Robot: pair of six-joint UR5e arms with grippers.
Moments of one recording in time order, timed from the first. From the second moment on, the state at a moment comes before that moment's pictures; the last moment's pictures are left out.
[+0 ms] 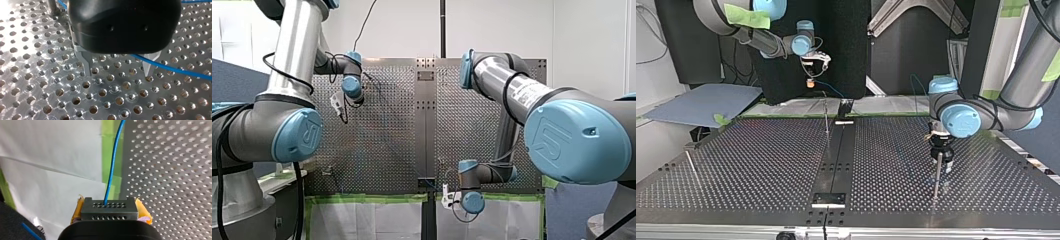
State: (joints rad) left arm -0.02 -1.87 -1.61 -2.90 -1.74 -2.02; right arm 2.14 -0.46 1.69 -0.92 1.76 1.61
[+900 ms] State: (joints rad) left arm -0.03 -1.87 -1.61 -2.90 -1.76 -2.03; right arm 2.13 -0.70 1.84 -0.96 1.74 1.60
